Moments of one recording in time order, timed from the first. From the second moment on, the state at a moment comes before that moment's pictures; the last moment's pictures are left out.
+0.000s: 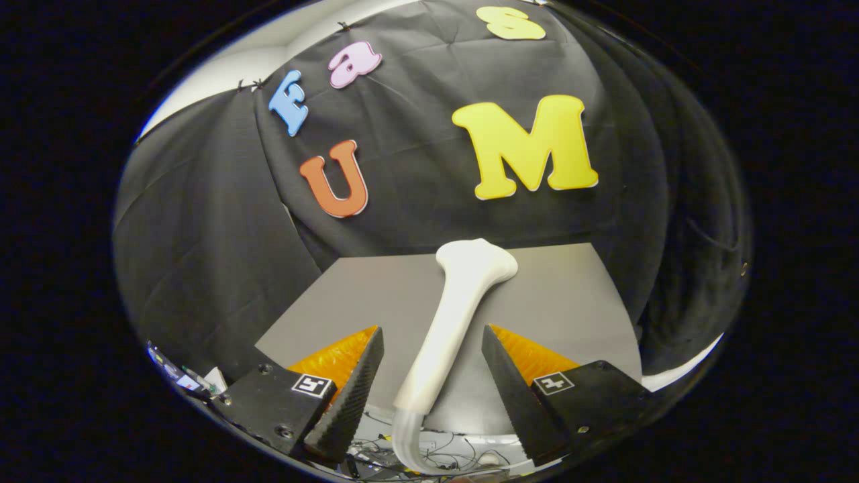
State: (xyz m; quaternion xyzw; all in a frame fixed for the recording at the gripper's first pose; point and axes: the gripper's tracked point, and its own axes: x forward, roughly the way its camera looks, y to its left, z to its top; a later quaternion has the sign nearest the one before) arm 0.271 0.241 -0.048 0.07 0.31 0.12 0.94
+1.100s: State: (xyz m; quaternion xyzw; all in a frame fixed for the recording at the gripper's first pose) arm 0.314 0.248 -0.057 0.14 0.37 0.06 0.92
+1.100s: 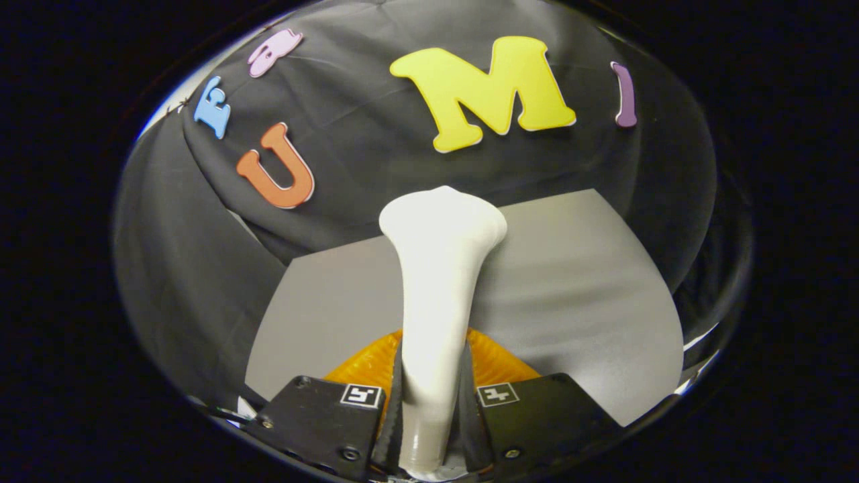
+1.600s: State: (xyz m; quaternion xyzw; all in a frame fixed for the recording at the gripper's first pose) arm 0.248 0.227 0.016 0.13 0.26 0.09 0.95
